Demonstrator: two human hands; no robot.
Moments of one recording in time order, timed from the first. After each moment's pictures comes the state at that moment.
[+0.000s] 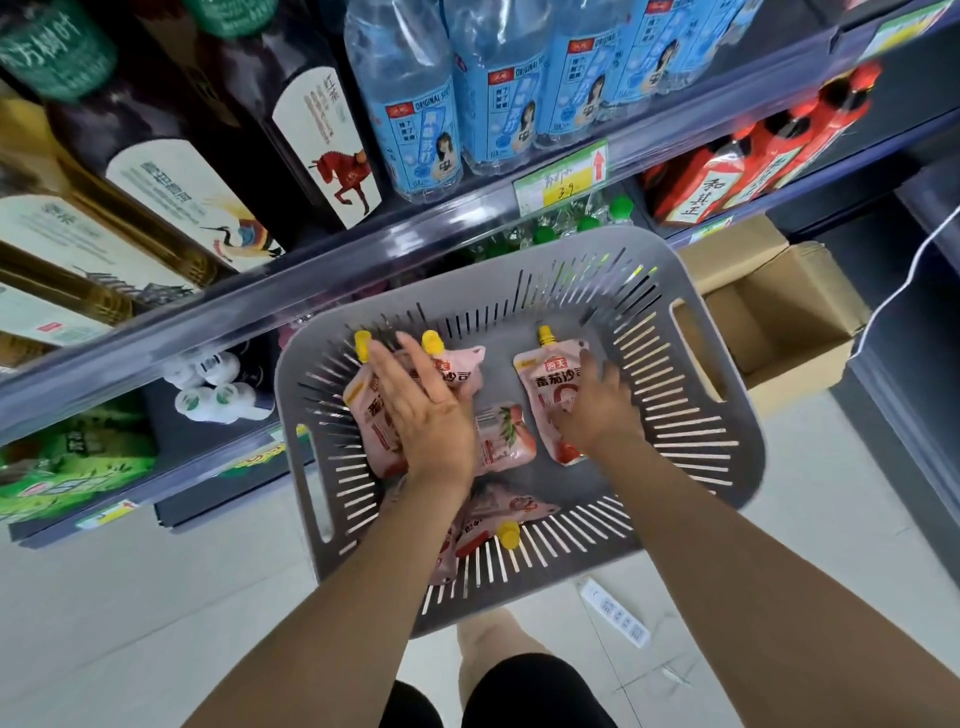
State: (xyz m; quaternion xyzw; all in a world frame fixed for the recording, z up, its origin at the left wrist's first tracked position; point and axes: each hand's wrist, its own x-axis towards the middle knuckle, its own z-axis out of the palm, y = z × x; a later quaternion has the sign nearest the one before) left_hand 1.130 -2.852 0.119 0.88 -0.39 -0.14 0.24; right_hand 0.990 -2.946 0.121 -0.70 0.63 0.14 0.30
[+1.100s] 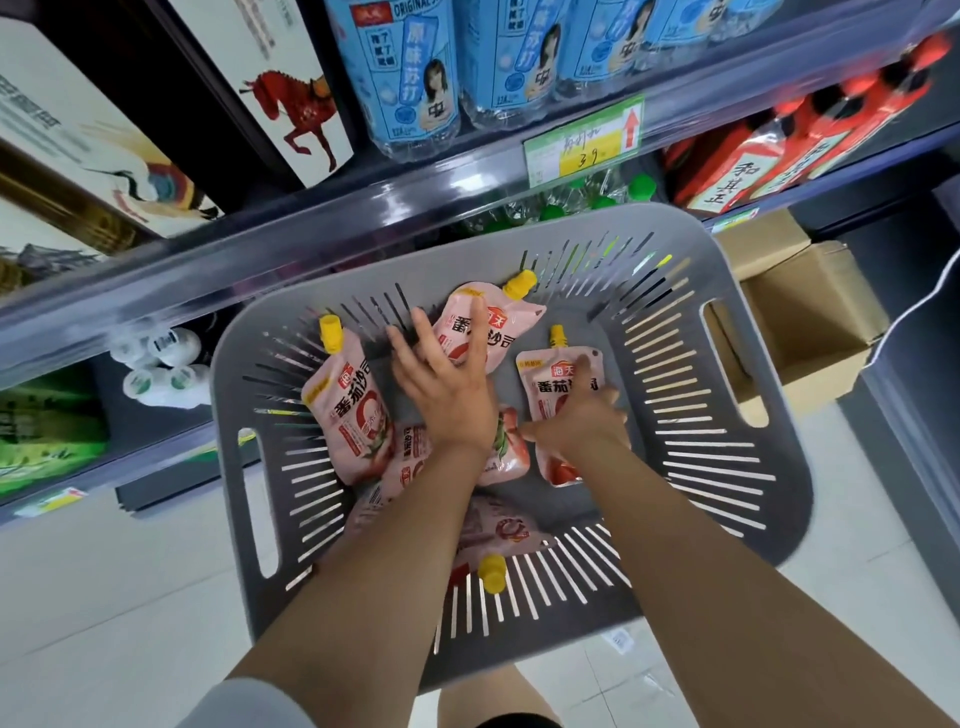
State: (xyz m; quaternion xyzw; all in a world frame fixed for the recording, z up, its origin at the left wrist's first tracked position) left_hand 1.118 -2.897 0.047 0.89 -0.44 -0.02 0.14; right_hand 1.008 -2.950 0.089 -0.59 0.69 0.20 0.36
